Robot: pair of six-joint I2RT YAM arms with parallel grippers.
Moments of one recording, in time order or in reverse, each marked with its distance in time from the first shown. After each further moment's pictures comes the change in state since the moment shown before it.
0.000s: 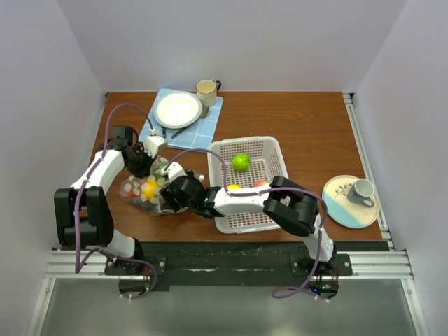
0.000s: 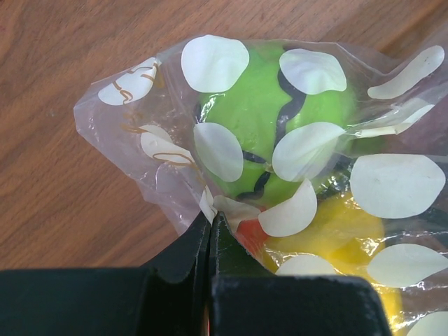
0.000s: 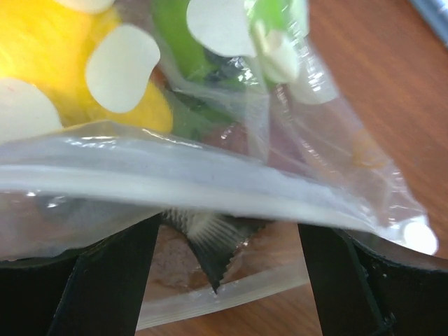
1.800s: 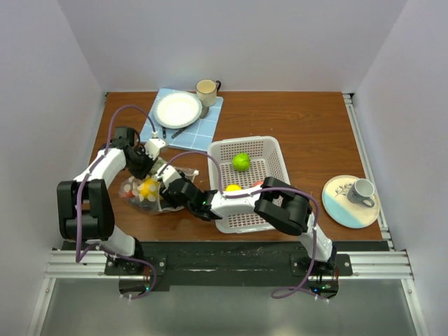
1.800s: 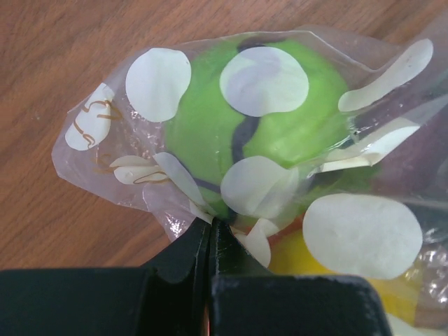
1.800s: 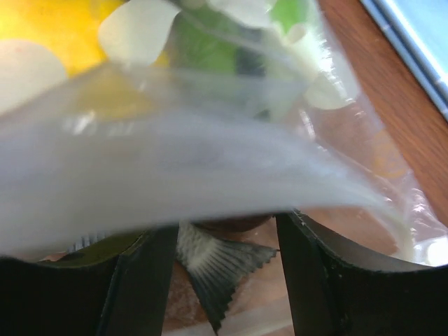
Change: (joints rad) left arm 0.000 0.057 -0.003 0.010 -0.011 0.045; right arm -0.001 0.074 -0.006 0.204 0.002 -0.166
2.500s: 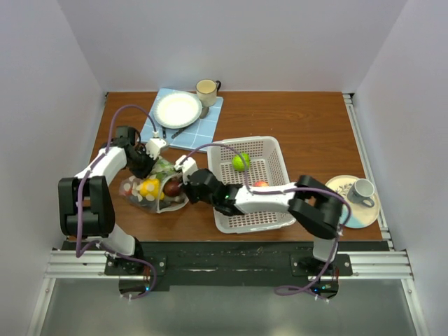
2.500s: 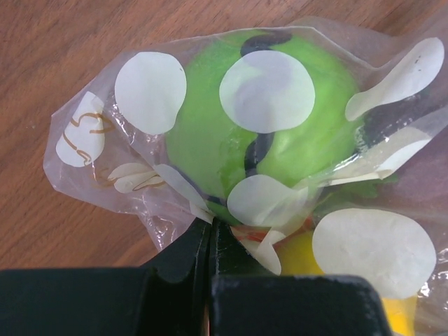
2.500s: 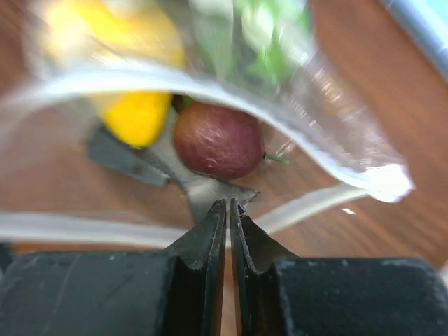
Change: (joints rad) left arm 0.000 0.030 0.014 0.006 0.001 0.009; right arm -0.065 -0.267 -0.222 -0.001 -0.227 0.126
